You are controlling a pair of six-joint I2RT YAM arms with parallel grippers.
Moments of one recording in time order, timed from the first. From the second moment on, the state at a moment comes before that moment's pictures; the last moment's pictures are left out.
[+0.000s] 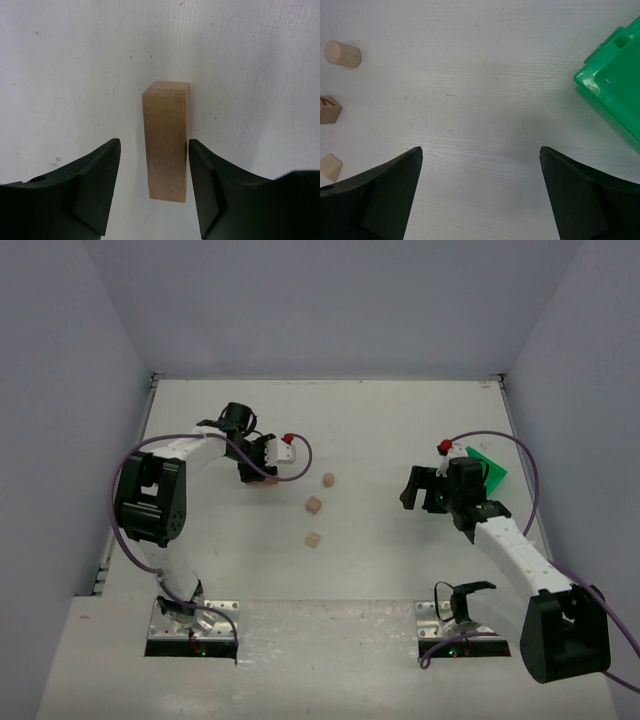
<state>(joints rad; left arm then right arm) -0.18 1.82 1.22 -0.60 0.43 1.24 0.14 1.05 0.49 -0.18 -0.13 0.25</state>
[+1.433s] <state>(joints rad) -0.31 1.60 1.42 -0.51 0.60 0.74 0.14 0.87 0.47 -0.18 -0.22 0.26</state>
